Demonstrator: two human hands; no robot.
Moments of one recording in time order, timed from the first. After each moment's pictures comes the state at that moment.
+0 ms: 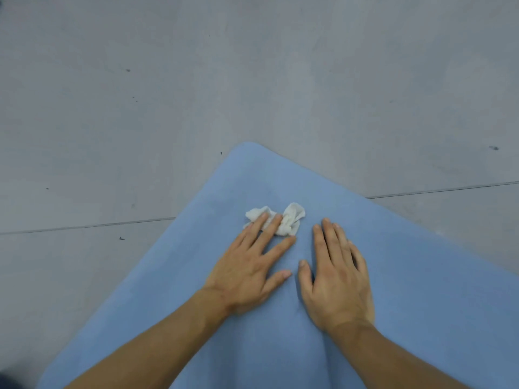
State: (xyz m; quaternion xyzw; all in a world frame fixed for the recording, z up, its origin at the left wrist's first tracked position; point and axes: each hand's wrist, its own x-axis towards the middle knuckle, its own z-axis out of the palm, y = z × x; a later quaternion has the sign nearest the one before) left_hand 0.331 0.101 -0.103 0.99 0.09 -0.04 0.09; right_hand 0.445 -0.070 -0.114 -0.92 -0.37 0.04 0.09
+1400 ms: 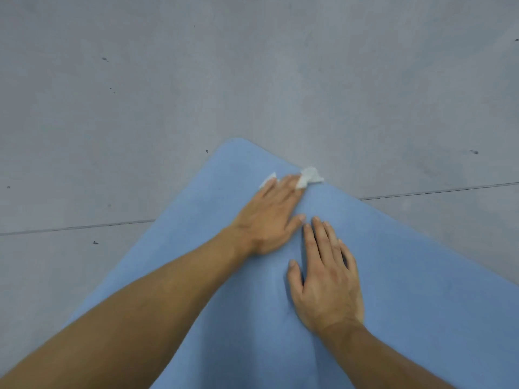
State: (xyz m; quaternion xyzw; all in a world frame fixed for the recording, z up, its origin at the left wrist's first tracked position) left_hand 0.441 0.131 -0.098 0.99 0.06 -0.05 0.15; right_hand 0.450 -0.063 -0.109 -0.92 -0.37 0.06 0.07
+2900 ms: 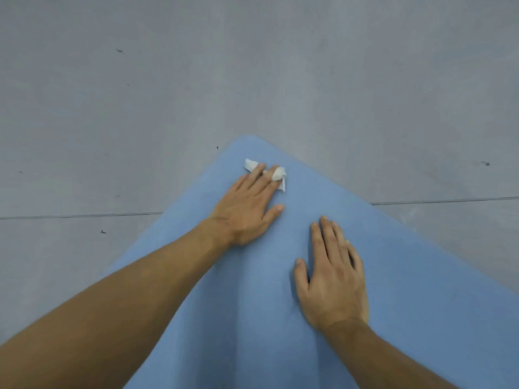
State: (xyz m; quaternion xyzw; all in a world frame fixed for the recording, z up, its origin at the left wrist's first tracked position) left_hand 0.411 0.169 -0.094 0.98 0.17 -0.07 0.13; right_hand 0.455 -0.062 -0.112 -0.92 -0.37 0.04 0.08
